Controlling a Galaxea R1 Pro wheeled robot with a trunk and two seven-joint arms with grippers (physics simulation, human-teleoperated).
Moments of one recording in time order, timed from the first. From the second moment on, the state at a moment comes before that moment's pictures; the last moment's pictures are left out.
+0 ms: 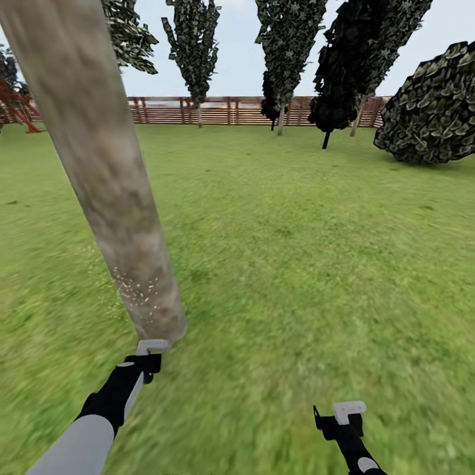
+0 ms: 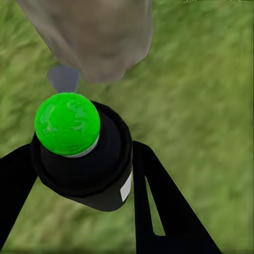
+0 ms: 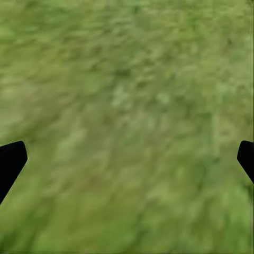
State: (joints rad) left arm -0.64 -0.01 0.27 -0.58 -0.26 0.28 -0.01; right arm -0.49 -0.03 -0.53 -0.16 0.64 -0.49 -0.04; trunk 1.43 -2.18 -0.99
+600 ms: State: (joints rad) left arm -0.64 -0.02 0.27 -0.59 -0.26 0.23 -0.02; right arm -0.49 -0.03 -0.53 -0.16 0.64 -0.49 -0.04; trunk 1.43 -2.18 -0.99
